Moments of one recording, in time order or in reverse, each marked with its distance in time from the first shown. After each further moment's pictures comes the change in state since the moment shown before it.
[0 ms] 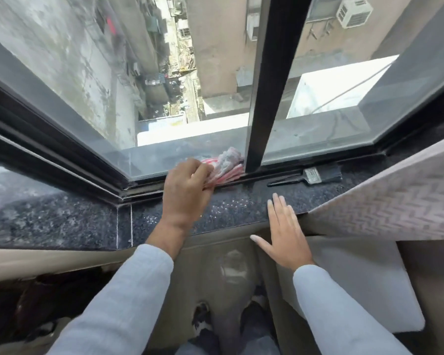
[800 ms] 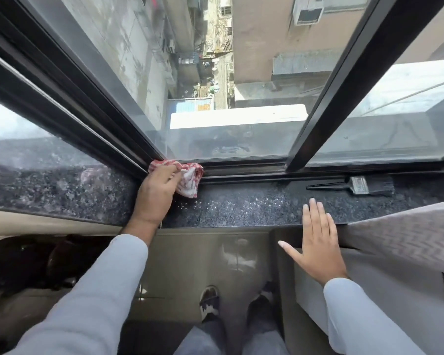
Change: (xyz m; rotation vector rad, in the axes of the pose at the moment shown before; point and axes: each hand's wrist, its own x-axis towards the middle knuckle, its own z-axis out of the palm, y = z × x) left_hand -0.053 -0.152 0.023 0.171 0.012 -0.144; right_hand 0.019 0.026 0.019 -0.140 0.030 -0.047
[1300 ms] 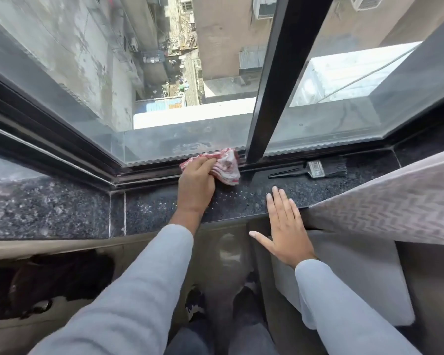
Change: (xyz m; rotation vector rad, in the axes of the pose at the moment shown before) left_hand 0.034 0.180 0.014 -0.339 -0.085 -0.142; right_hand -0.020 0.003 -0.016 0.008 -0.066 -0.025
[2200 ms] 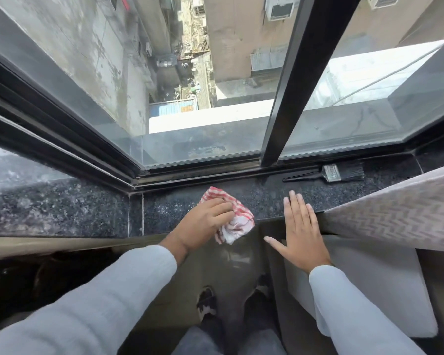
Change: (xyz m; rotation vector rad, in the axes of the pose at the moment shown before) left_hand -0.075 -0.057 -0.014 0.064 -0.269 0.779; right_hand -0.021 -0.007 0.000 -0.023 -0.001 0.039
